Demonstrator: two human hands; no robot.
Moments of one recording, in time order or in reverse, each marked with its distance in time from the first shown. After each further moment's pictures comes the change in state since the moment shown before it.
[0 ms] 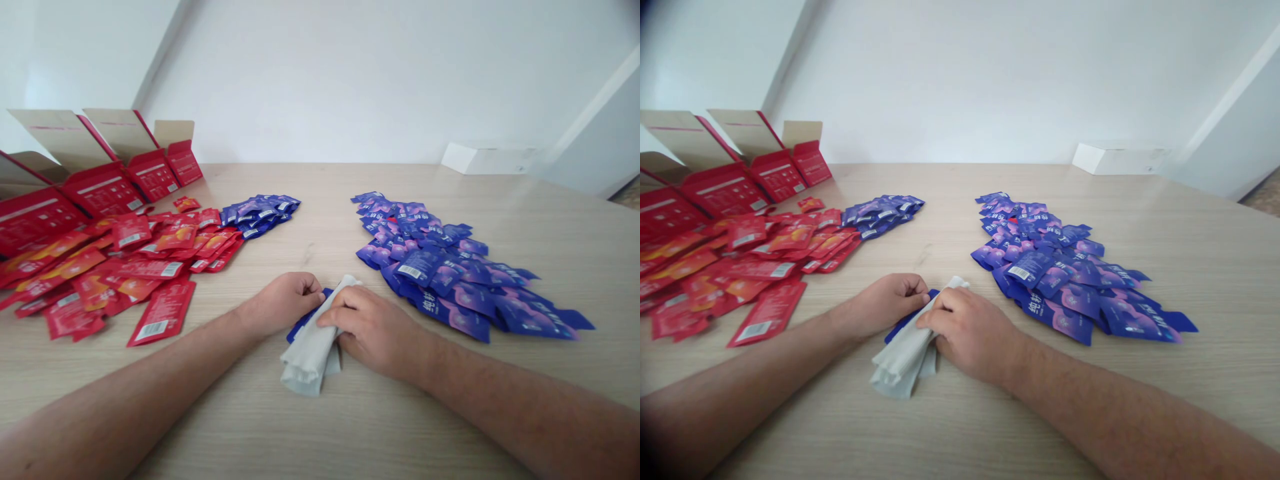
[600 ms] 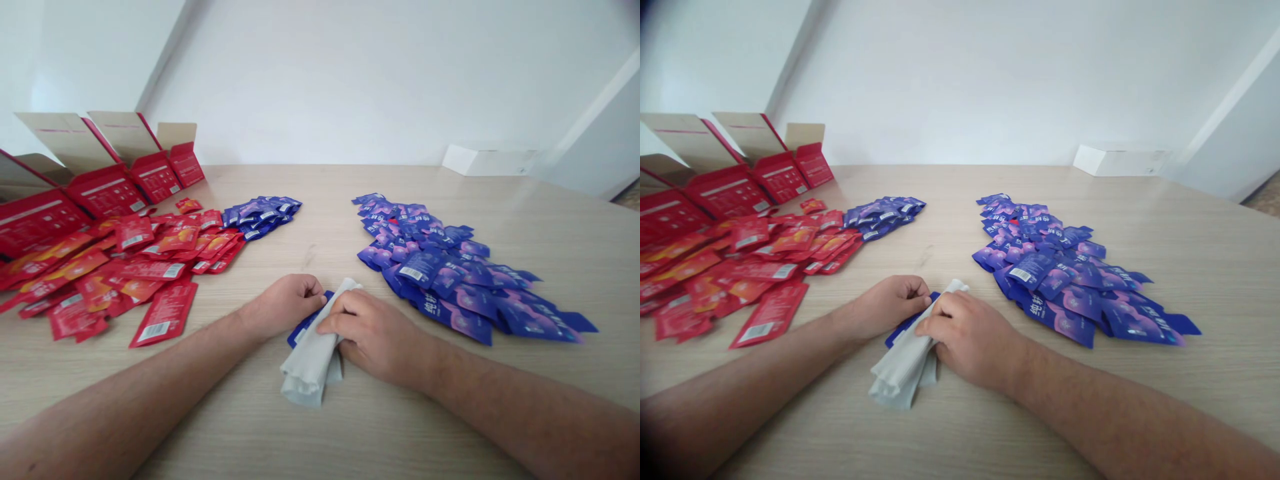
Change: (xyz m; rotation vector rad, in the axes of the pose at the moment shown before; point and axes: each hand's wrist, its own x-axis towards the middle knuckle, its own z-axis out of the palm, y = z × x) left_hand -0.001 0.006 -0.002 -0.005 -0.014 0.001; right_hand -0.001 -0.001 0.000 0.003 -0.006 -0.011
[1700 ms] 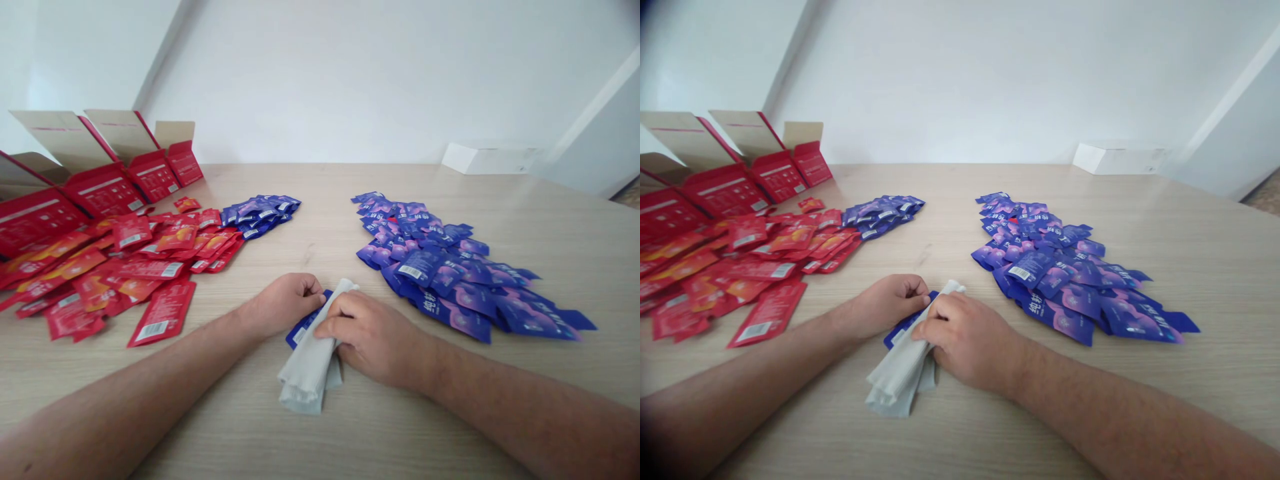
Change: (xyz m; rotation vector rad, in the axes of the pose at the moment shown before) left_hand 0.002 -0.004 0.001 0.041 0.004 0.023; right_hand 0.000 -0.001 0.000 0.009 -0.032 -0.006
